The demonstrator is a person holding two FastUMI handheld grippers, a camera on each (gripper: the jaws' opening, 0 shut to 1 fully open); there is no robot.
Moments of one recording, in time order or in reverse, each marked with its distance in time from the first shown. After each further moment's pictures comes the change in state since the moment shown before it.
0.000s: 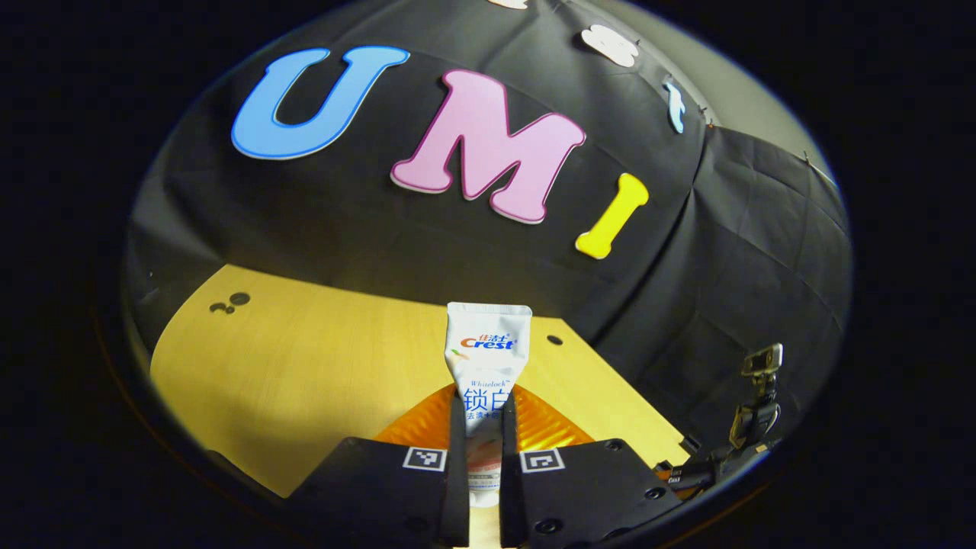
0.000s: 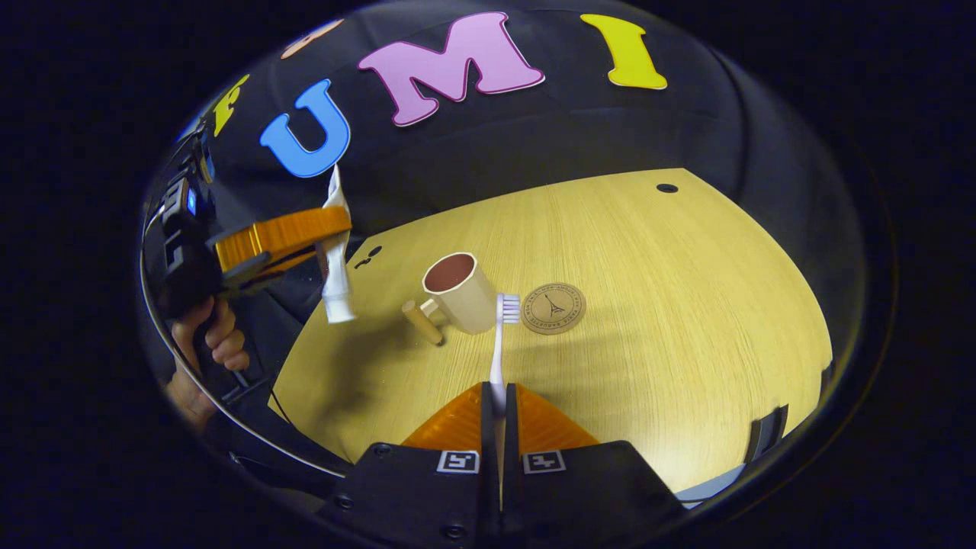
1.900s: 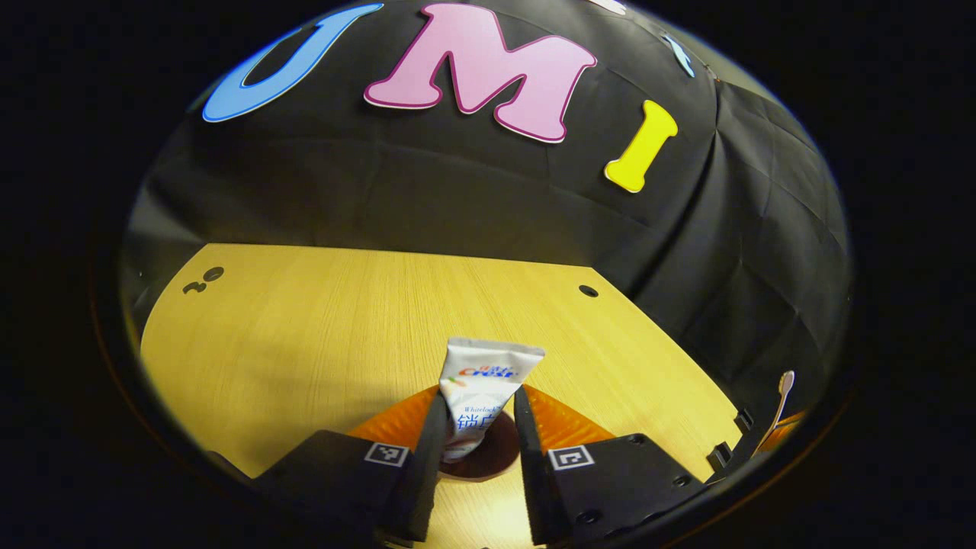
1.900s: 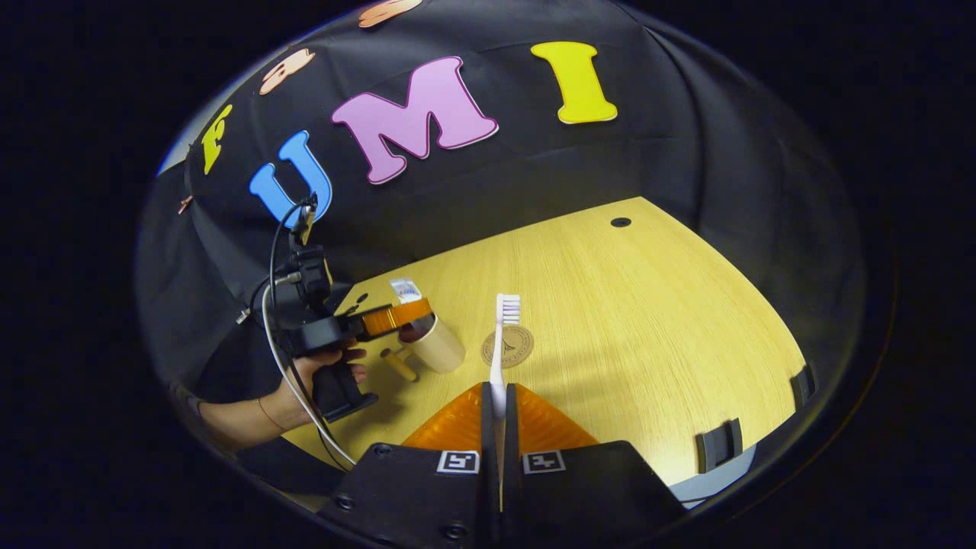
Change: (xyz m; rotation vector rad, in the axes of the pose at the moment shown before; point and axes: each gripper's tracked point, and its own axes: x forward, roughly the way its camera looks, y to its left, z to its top) left arm 0.101 0.029 -0.107 0.042 0.204 0.087; right arm -0.055 -0.040 0.052 0.061 -0.179 -0.015
